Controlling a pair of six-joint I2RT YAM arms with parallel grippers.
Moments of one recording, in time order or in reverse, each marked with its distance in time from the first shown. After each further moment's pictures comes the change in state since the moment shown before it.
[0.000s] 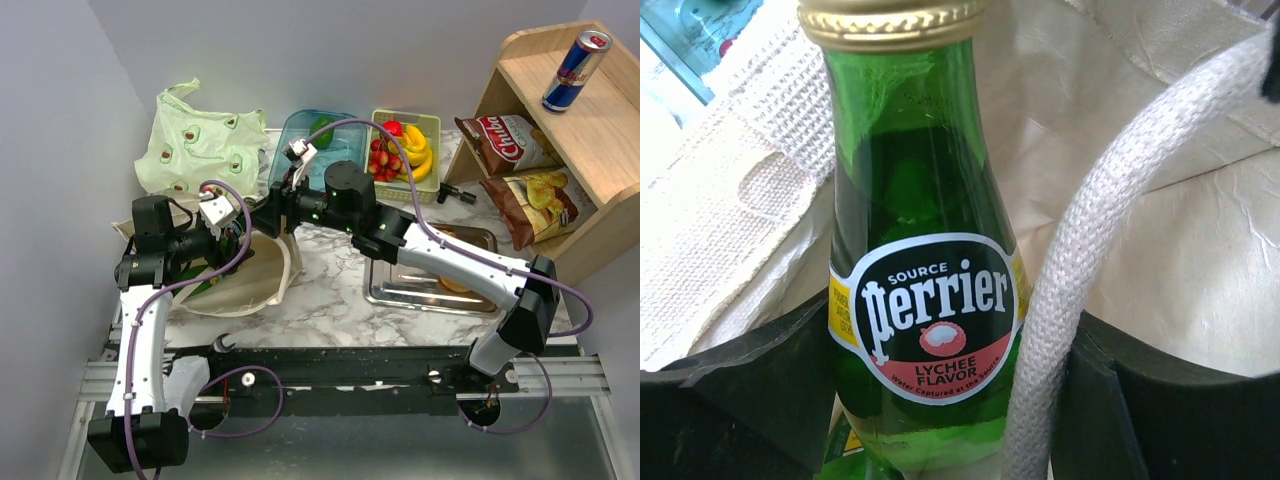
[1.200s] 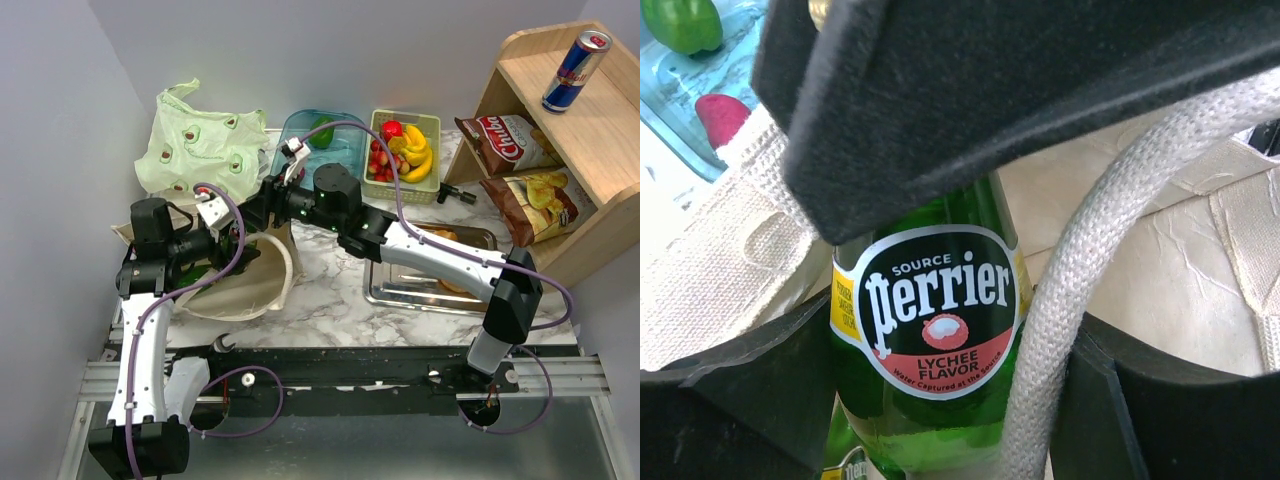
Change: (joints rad) left arm -0.003 -0.046 -0.037 0.109 0.097 -0.129; right arm -0.004 0.086 -0.005 0.143 0.051 0.113
